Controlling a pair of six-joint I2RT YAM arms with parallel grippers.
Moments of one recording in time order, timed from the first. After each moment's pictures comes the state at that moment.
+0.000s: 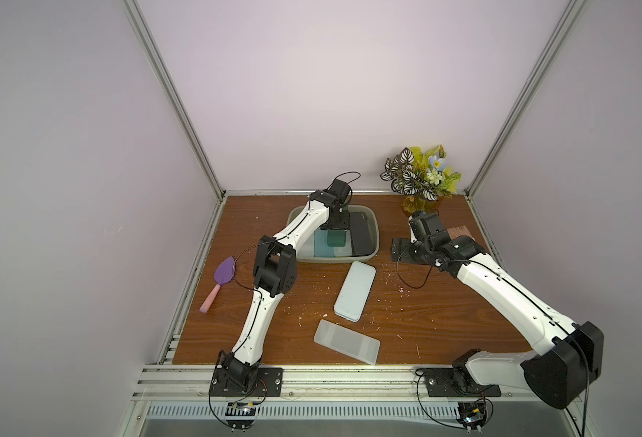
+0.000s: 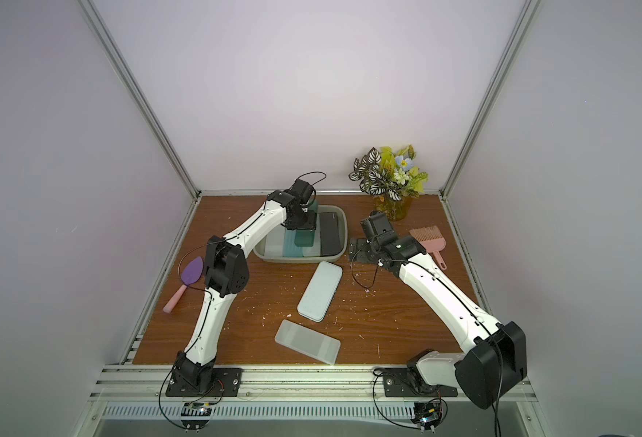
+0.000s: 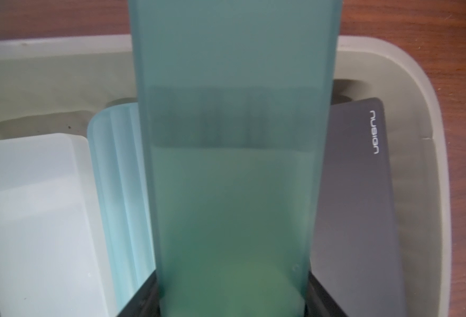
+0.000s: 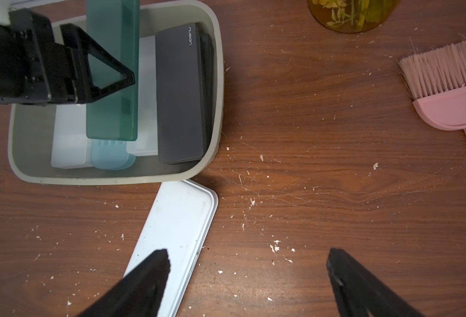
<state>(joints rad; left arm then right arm) -0.50 2.39 2.26 -0.98 -0.03 -0.42 0.51 1.32 1.20 -0.81 0.19 0.50</state>
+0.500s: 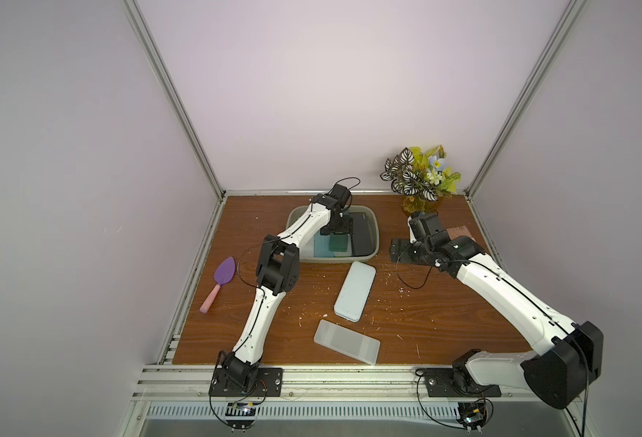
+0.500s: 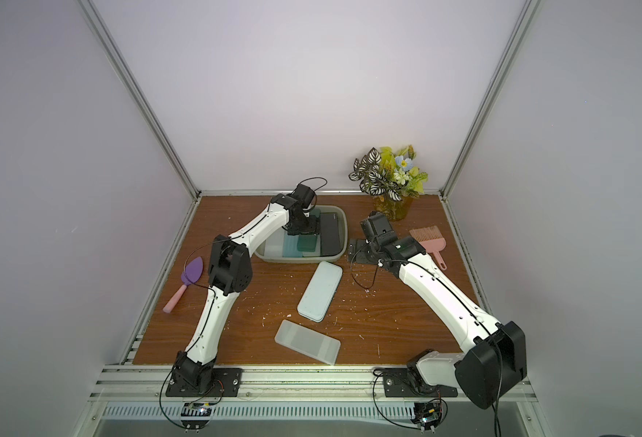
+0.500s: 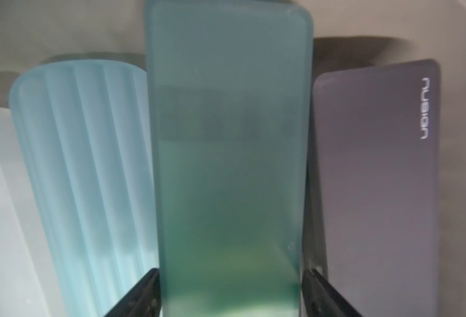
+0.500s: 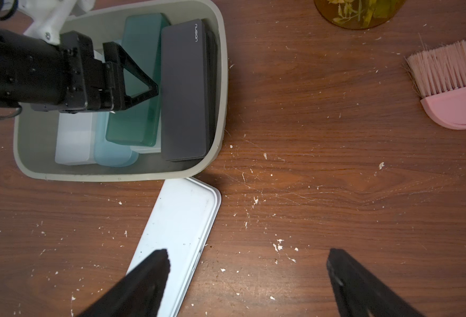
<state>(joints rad) -0.50 2.44 2.27 -0.98 0.04 -0.43 0.51 1.32 1.20 -0.80 0.18 0.50</state>
